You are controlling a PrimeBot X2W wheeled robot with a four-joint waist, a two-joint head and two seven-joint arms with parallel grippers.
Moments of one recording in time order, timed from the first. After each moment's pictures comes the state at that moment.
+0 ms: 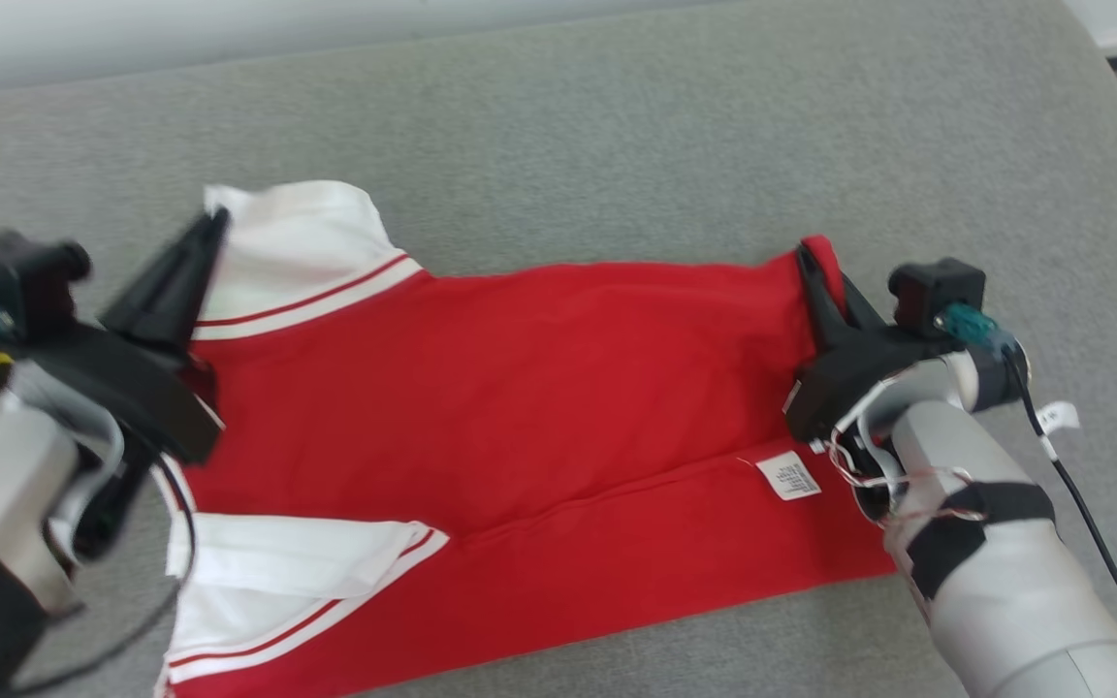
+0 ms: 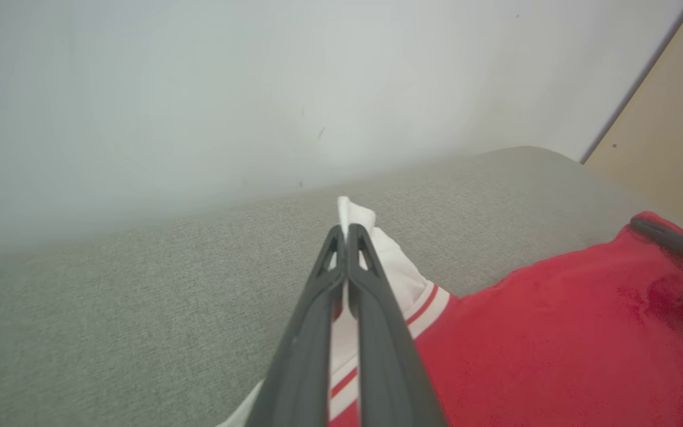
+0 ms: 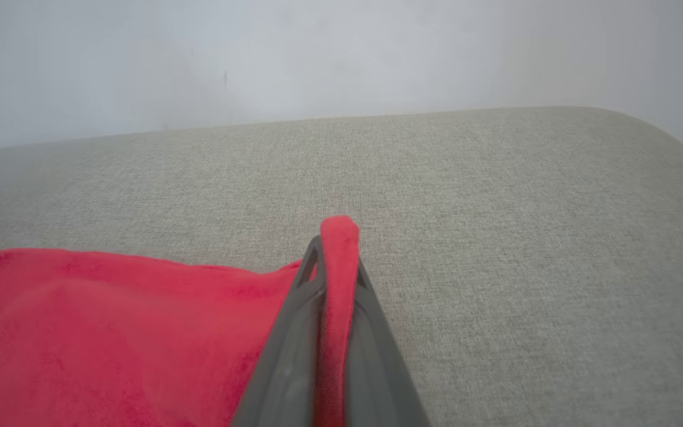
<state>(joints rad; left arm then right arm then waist) -0.94 0.69 -0.94 0.47 -1.09 -0.12 -0.26 -0.83 -0.18 0.22 0.99 0.29 0.13 -0.26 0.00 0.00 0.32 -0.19</state>
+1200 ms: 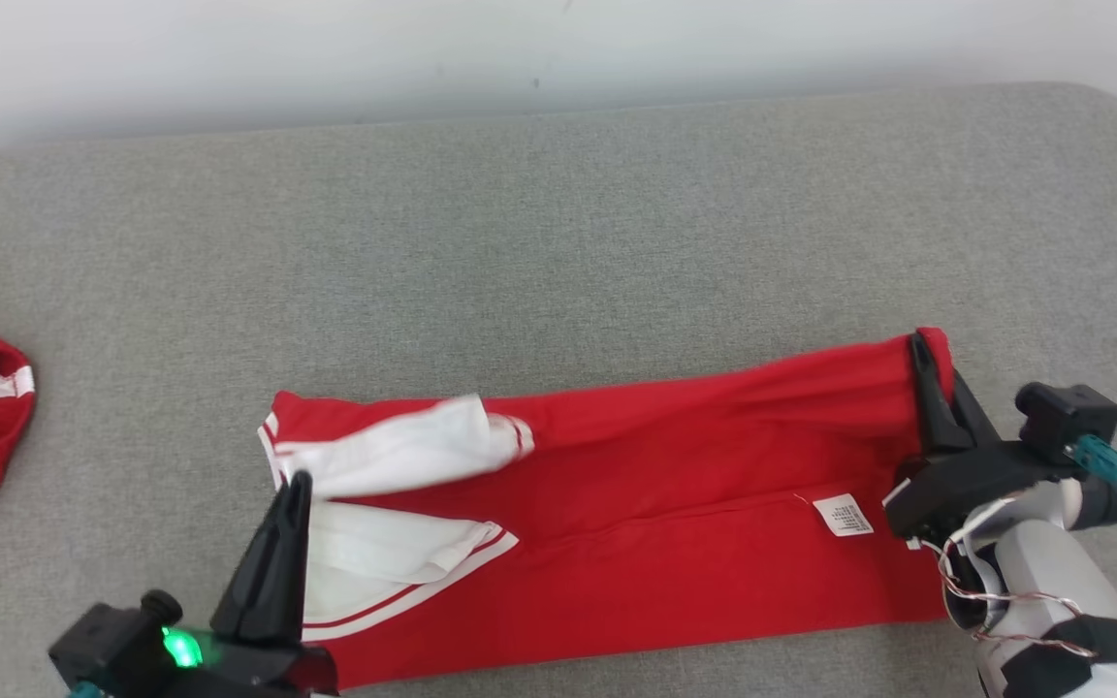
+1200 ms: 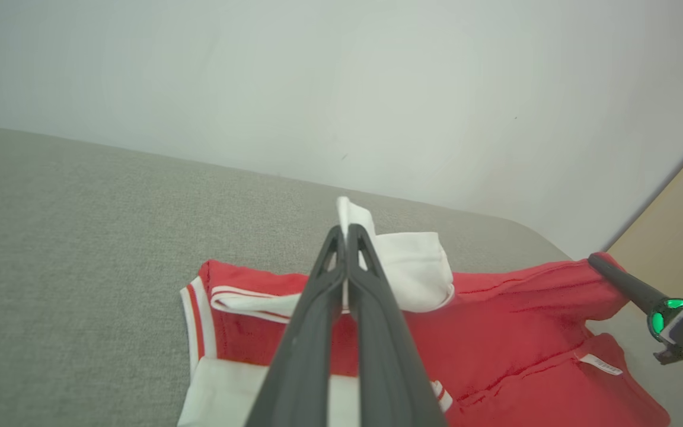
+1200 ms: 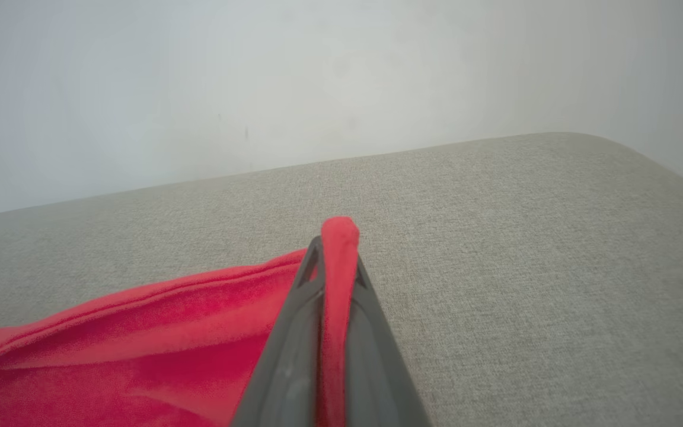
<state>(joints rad) -0.09 0.30 -0.27 -0.01 -0.62 -0.10 -0.26 -0.48 -0.29 0.09 0.64 0.37 0.13 -0.26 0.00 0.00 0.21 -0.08</state>
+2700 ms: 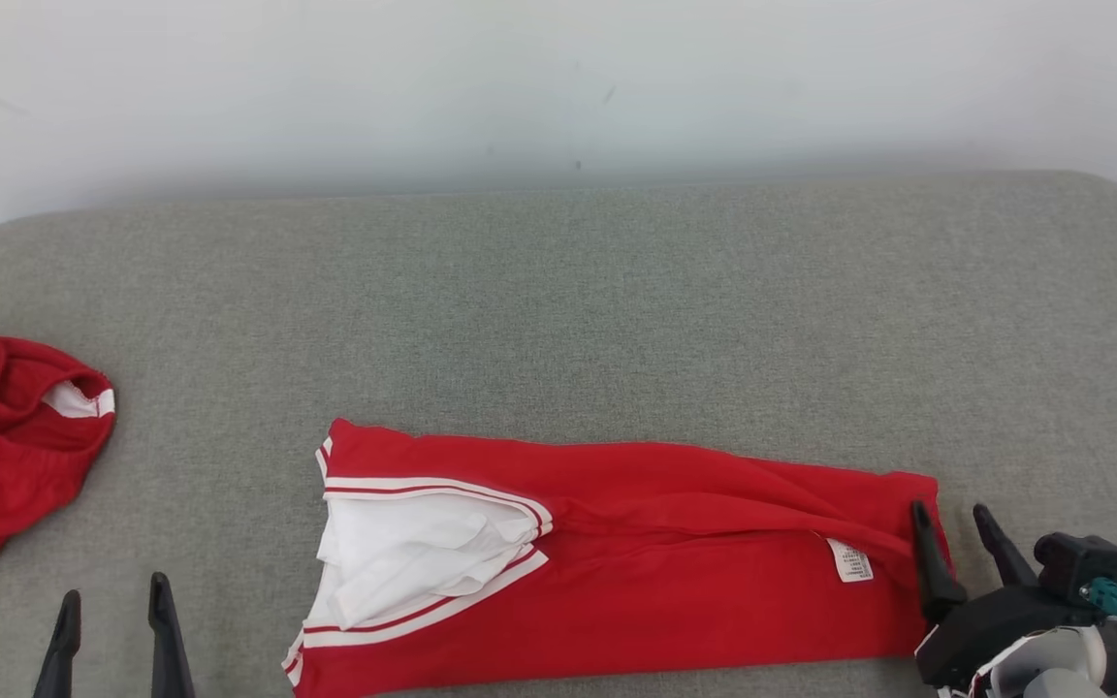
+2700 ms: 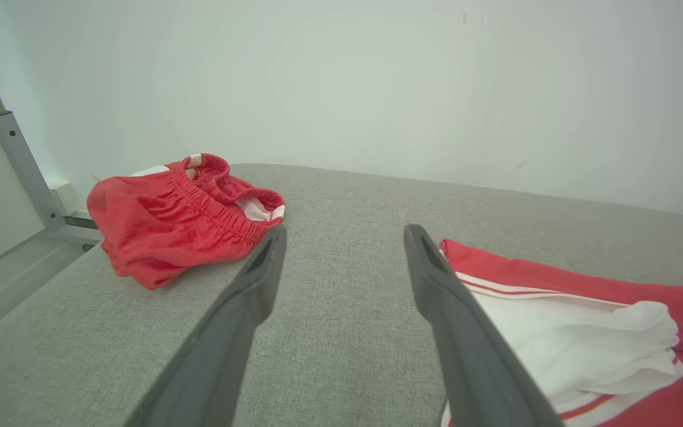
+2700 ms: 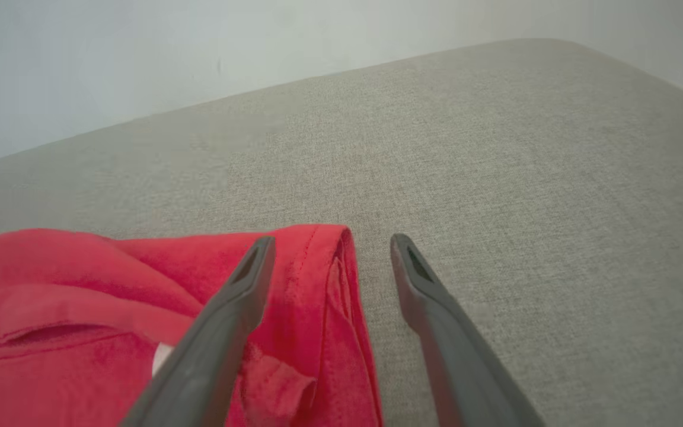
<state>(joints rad) 0.10 0.07 0.19 0.05 -0.19 -0.13 -0.26 -0.23 -0.31 0.04 0.65 0.44 0.13 -0.25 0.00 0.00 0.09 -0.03</state>
